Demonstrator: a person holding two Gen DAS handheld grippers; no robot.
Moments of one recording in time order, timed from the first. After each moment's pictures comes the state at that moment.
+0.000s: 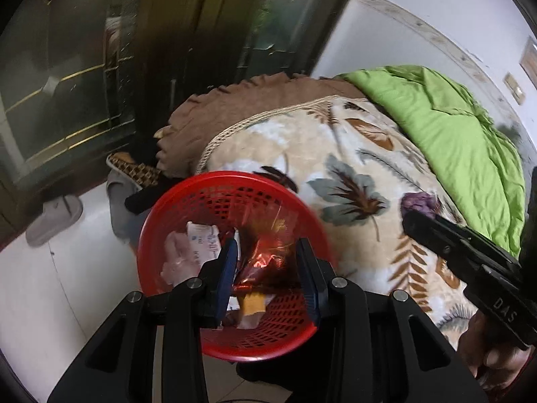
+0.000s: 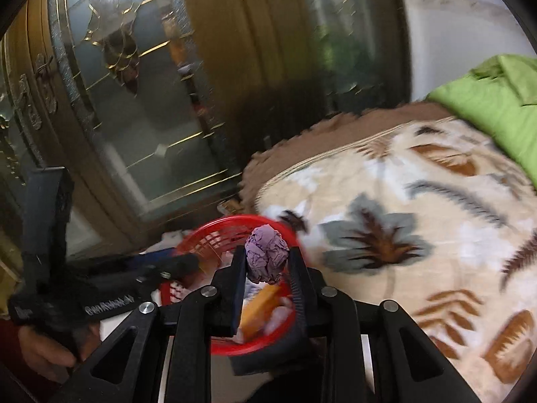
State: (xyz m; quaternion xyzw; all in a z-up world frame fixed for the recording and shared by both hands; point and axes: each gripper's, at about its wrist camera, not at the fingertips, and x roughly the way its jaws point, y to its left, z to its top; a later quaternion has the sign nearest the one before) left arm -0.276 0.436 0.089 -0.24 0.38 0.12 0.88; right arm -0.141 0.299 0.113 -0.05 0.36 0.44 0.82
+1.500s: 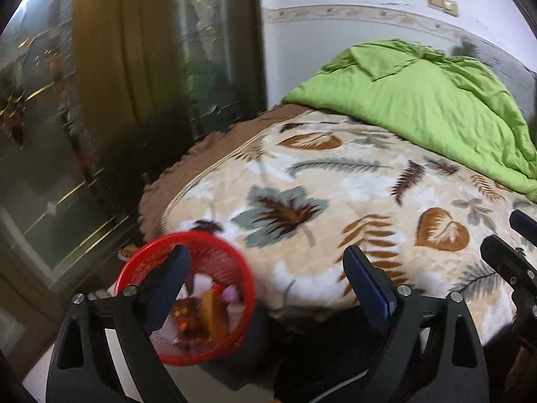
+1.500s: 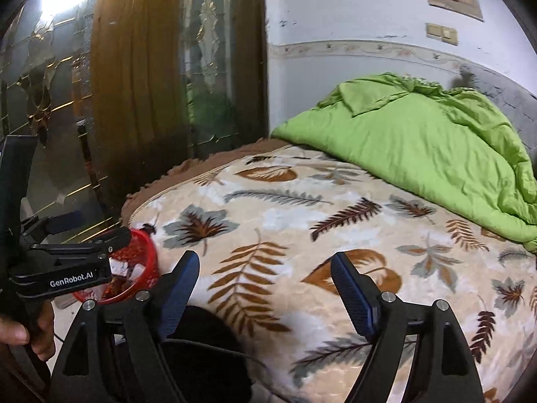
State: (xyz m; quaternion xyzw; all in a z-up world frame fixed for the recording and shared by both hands) left arm -0.265 0.282 0.136 -0.01 0.32 0.12 0.94; right arm -0.229 0.109 0.140 -0.03 0.26 0.18 0.95
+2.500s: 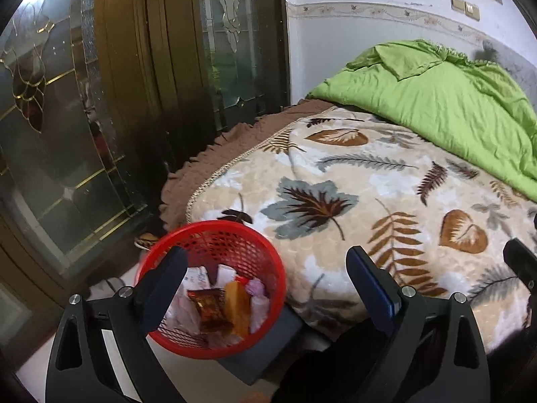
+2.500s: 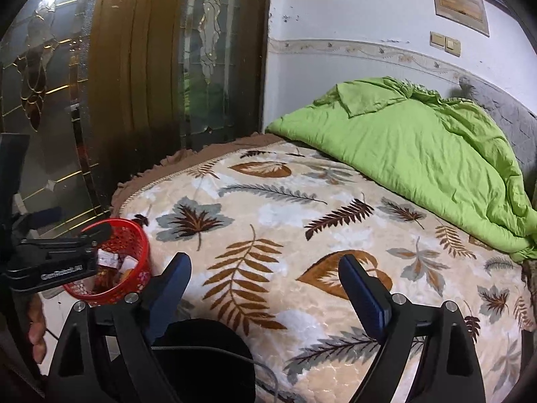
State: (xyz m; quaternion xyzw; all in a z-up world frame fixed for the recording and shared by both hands) left arm -0.267 0.304 0.133 -0.02 0.32 0.16 0.93; right arm -0.226 0.125 0.143 -0.06 0.26 0.14 0.95
